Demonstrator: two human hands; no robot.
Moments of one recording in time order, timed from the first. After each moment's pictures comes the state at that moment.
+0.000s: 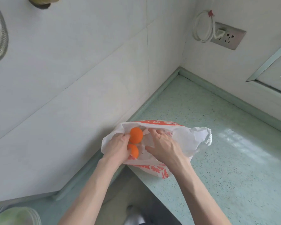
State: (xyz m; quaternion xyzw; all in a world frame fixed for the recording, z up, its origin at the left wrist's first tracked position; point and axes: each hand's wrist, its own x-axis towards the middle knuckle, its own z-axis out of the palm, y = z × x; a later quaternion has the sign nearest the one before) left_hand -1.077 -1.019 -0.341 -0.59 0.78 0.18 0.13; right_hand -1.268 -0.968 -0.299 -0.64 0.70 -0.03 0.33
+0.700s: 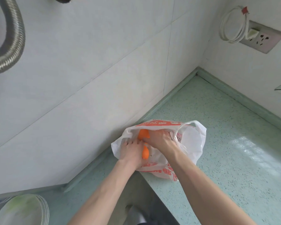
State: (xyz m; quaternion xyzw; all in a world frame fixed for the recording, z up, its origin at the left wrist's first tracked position) left_hand -1.091 -1.010 -0.374 -0.57 0.77 0.18 0.20; right_hand -1.229 -1.045 -0.335 -0.63 0.68 0.05 0.37
